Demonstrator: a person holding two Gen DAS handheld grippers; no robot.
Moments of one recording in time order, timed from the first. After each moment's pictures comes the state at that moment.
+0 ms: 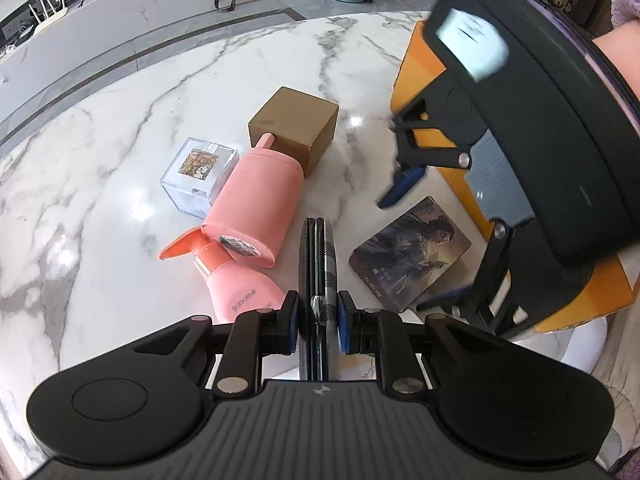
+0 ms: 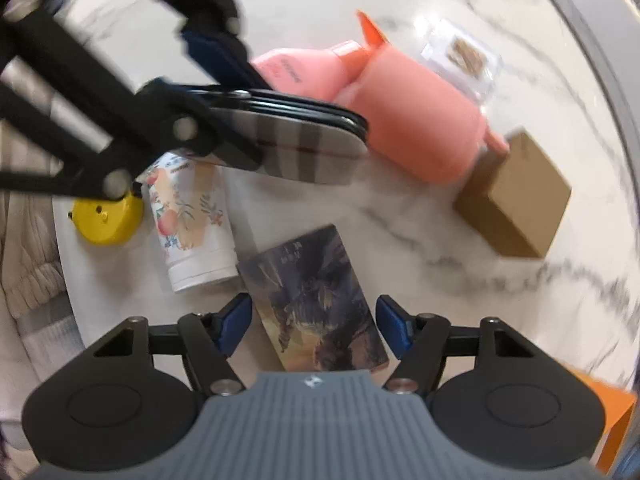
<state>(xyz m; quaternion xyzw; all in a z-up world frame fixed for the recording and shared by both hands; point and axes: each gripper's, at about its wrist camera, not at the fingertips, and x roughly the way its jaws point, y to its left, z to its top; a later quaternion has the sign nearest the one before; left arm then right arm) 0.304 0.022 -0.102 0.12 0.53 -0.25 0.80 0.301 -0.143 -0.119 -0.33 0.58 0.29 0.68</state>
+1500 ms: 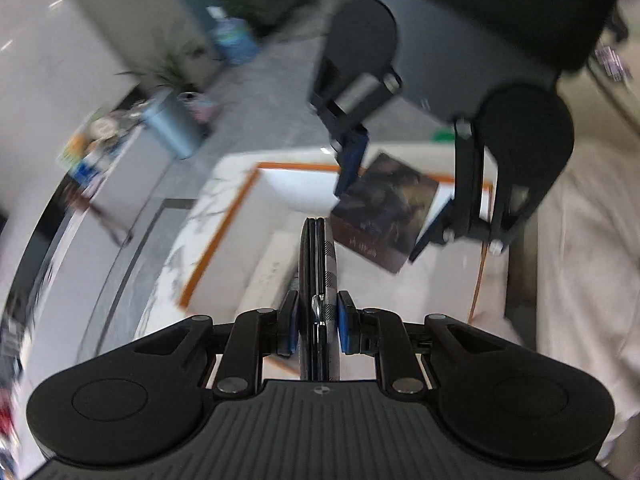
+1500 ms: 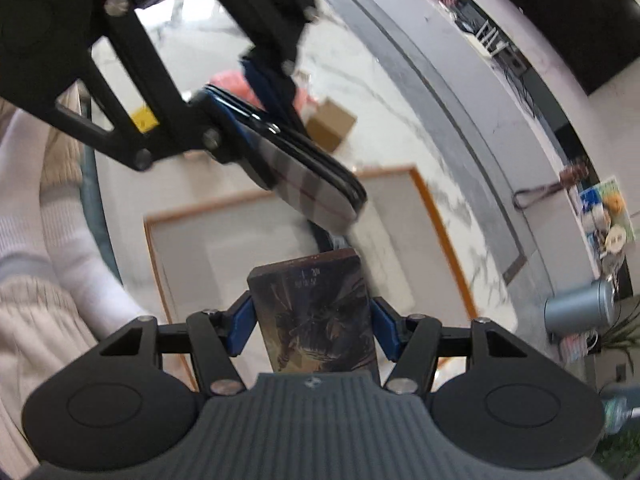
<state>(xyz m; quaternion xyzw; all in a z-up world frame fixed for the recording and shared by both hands) 0.206 -0.212 -0.019 0.44 0.29 -0.42 0.74 0.102 -0.302 0.013 -0.34 0.47 0.15 0.80</state>
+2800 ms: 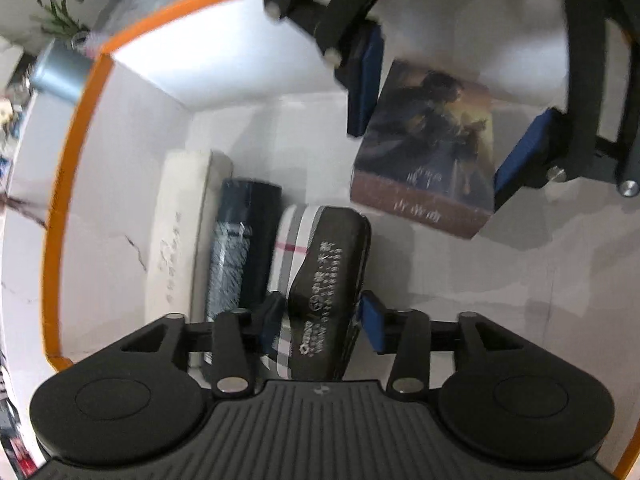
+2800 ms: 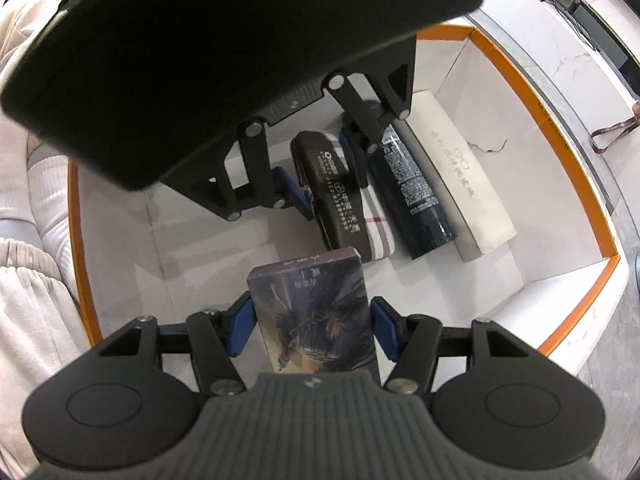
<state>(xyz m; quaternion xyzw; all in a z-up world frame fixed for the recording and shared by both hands) 0.297 -0.271 -0.177 0.54 0.40 -0.43 0.60 0.141 -0.356 -0.091 -0.24 0.54 0.22 0.78</state>
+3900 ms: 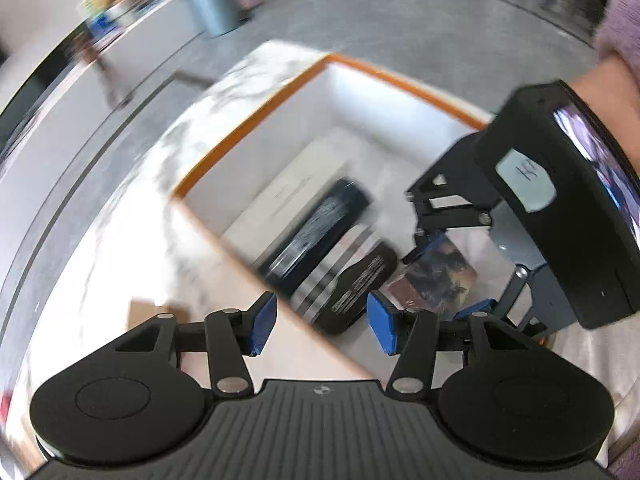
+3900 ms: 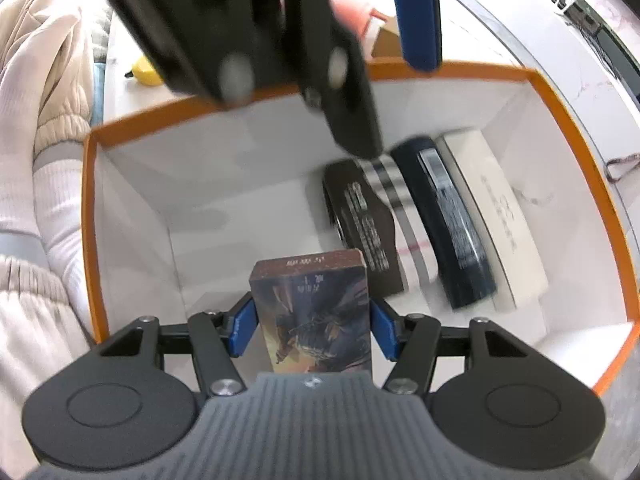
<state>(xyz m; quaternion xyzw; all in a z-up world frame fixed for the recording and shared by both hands) 0.308 -0.201 -0.050 0.31 0.48 -0.32 0.76 0.149 -0.311 -0.103 -0.27 0.52 0.26 0.77</state>
